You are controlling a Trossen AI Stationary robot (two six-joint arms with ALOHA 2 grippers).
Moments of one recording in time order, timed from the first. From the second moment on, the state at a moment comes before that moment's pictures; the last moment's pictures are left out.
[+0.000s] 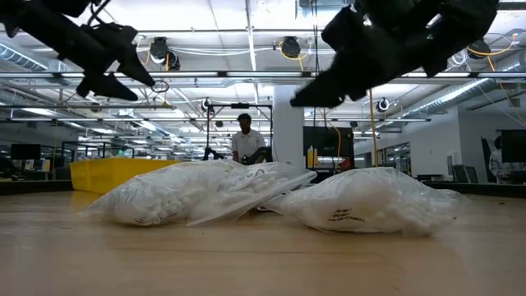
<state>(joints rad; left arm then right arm) 0.37 0.57 0.48 -0.33 -0.32 -0.45 0.01 1.45 0.62 0.46 -0.07 -0.07</state>
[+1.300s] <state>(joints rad) 0.17 1.02 0.48 0.17 -0.32 -0.34 0.32 1.55 0.66 -0.02 0.01 -0.07</state>
